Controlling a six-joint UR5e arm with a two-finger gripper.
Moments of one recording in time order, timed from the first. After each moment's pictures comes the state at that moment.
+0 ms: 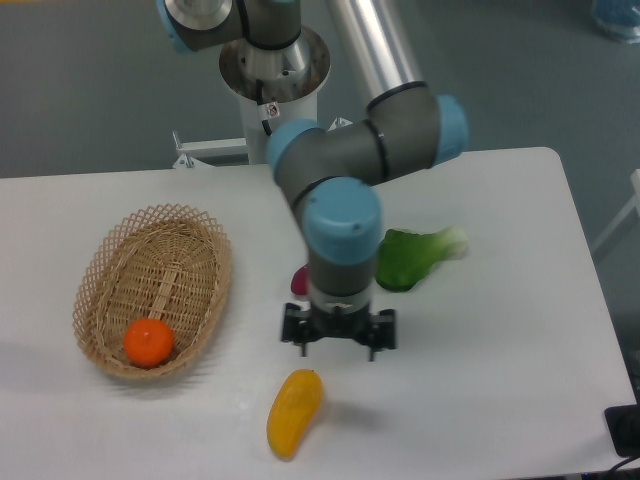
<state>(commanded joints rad) 2.23 -2.03 -1.51 -1.07 1.52 0.39</state>
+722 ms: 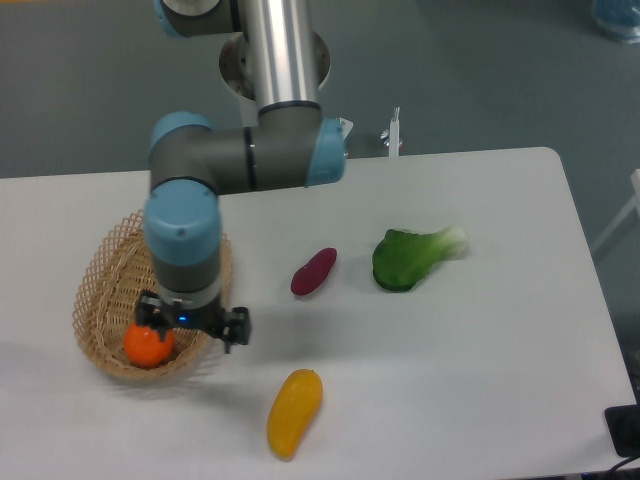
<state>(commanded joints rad) 2.01 -2.02 -1.54 -1.06 1.46 0.15</state>
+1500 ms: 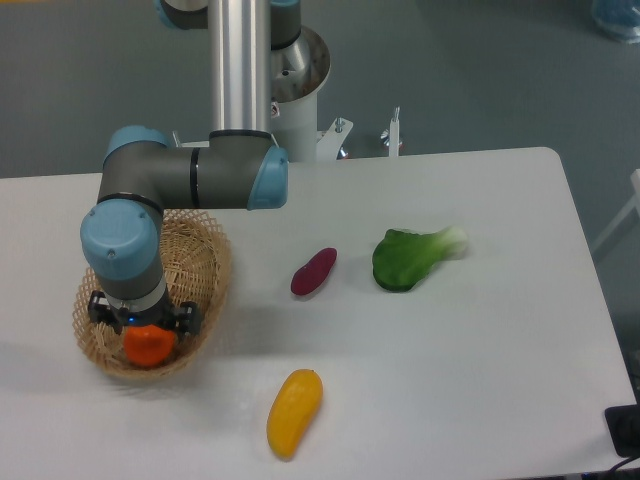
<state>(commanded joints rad) 1.97 -2.07 -1.59 -1.06 1.46 0.07</state>
